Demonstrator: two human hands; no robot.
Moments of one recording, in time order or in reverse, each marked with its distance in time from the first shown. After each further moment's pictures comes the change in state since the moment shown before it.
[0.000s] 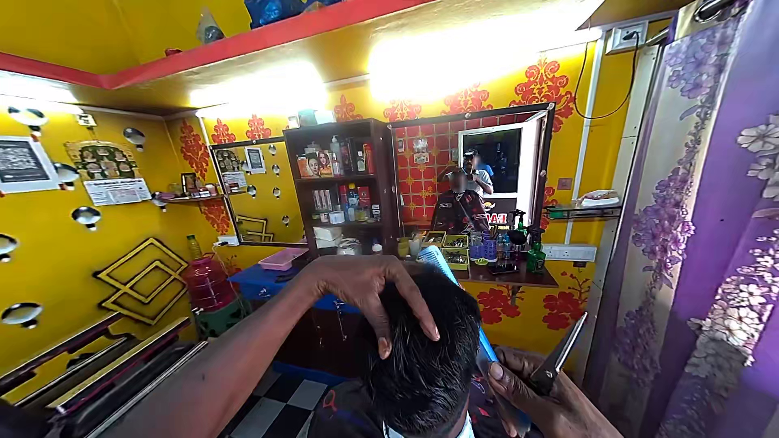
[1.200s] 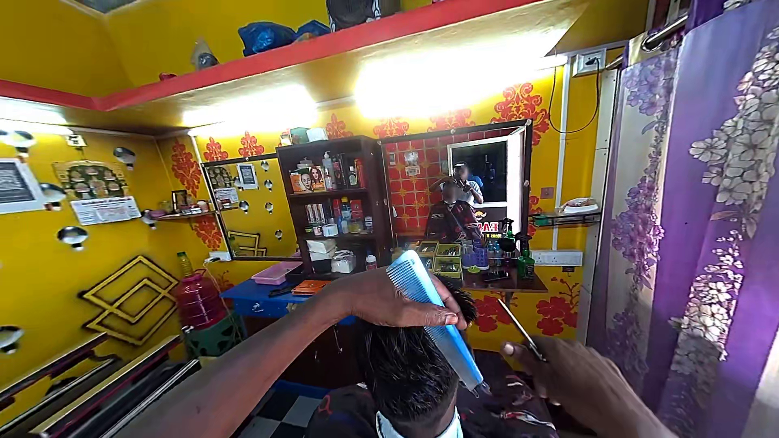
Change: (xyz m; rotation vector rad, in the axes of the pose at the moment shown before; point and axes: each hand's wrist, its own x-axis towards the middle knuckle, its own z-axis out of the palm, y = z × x) left_hand 0.053 0.032 0.031 0.131 0.242 -0.209; right_hand -0.020 -0.002 -0.076 -1.071 0.249 0.539
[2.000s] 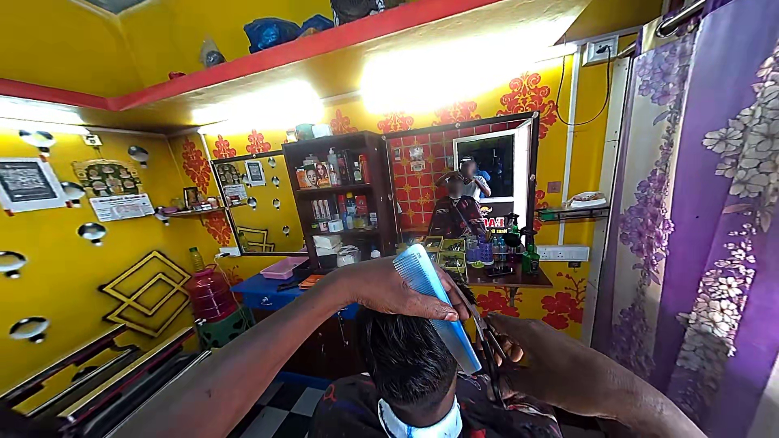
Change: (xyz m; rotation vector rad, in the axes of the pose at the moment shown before) left_hand 0.003 0.014 -0.001 0.006 -0.013 -0.045; right_hand 0.002 -0.056 -0.033 0.296 -0.318 -0.513
